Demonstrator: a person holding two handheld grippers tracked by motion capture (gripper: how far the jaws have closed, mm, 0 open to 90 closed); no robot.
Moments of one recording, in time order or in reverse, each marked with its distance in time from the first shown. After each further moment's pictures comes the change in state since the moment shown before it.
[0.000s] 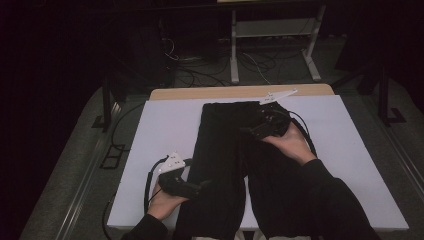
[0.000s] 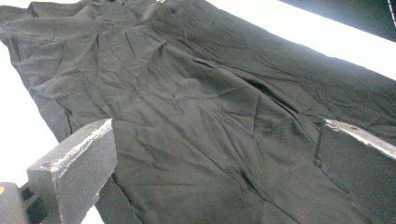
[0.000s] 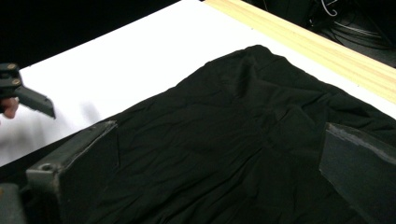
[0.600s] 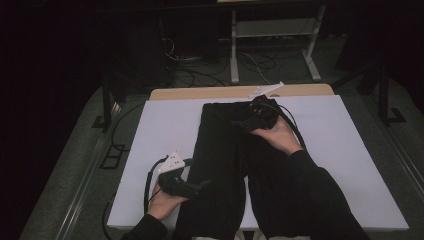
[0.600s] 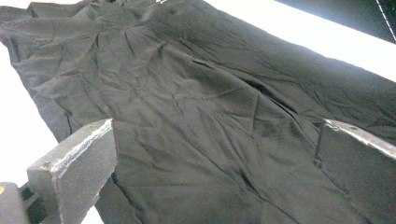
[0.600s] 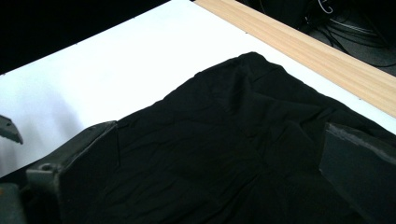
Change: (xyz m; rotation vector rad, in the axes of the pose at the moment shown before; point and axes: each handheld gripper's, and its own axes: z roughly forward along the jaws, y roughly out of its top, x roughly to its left) left arm 0.000 0.000 -0.001 -0.002 -0.003 0.001; right arm -0.005 0.019 0.030 0.022 -0.022 0.001
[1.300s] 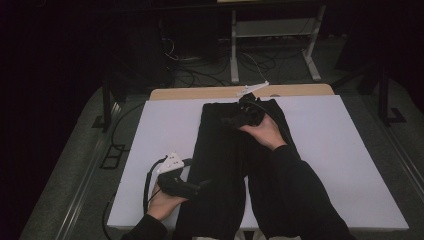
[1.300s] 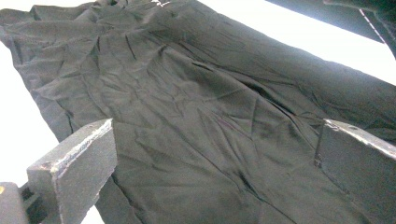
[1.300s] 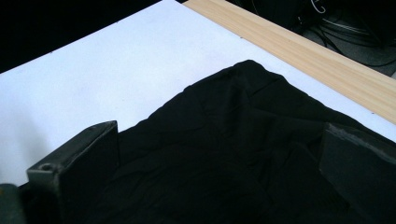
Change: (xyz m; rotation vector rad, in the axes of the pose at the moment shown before) left arm -0.002 0.000 -0.003 -0.018 0.000 -0.006; right arm -0.002 0.011 0.042 -0.001 -0.034 0.010
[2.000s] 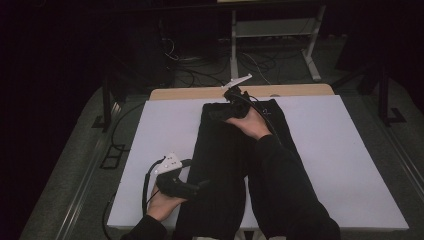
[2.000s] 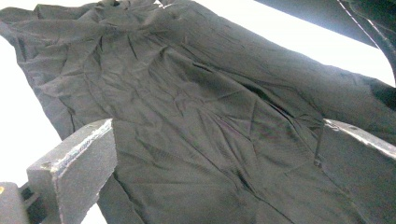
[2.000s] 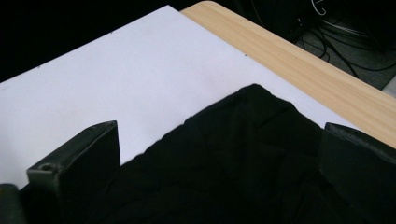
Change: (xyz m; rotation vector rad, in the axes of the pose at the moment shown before) left arm 0.001 -0.002 -0.002 -0.008 0.000 -0.022; right arm 0.008 0.033 0.032 0.018 -0.017 -0.011
